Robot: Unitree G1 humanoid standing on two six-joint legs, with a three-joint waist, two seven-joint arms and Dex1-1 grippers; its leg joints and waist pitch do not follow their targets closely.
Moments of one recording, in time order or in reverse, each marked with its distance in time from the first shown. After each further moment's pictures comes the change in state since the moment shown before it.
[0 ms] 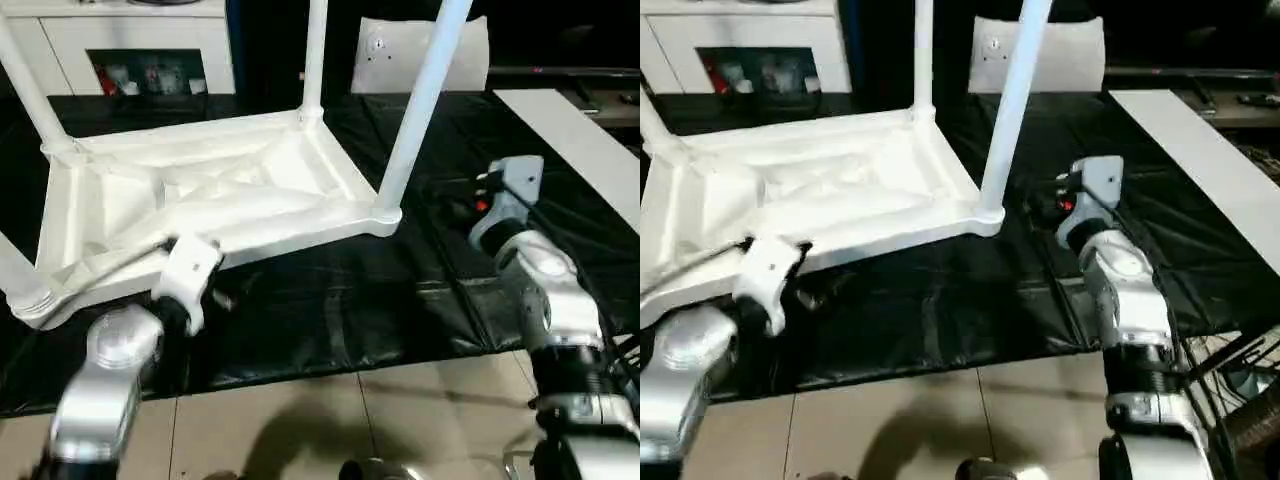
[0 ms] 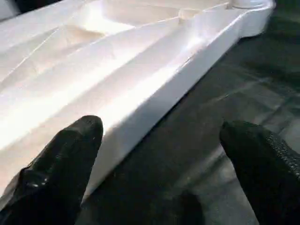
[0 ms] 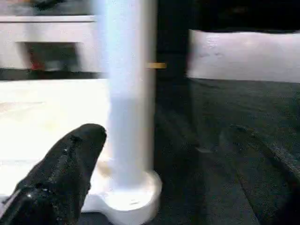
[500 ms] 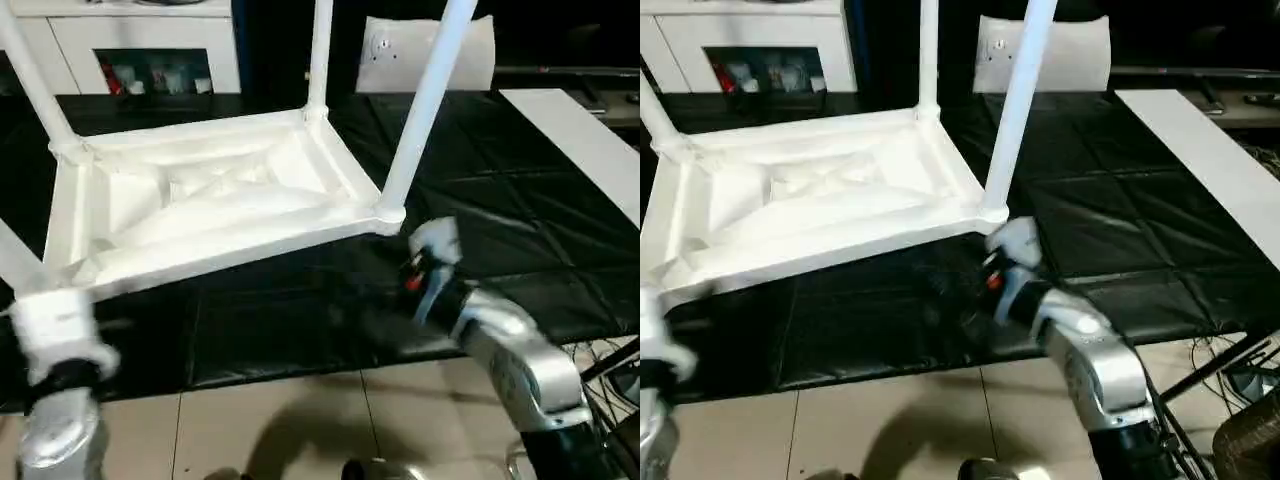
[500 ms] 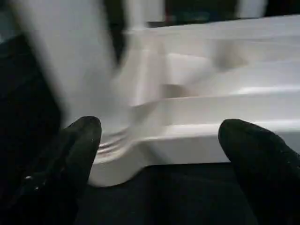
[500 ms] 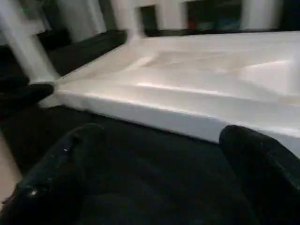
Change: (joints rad) left arm 0.229 -0.263 0.343 -0.197 0.045 -0.081 0.514; right arm 0.252 -0.011 0.278 -0.410 0.174 0.254 0.281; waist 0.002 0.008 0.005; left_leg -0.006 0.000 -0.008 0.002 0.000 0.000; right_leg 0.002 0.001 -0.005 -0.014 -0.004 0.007
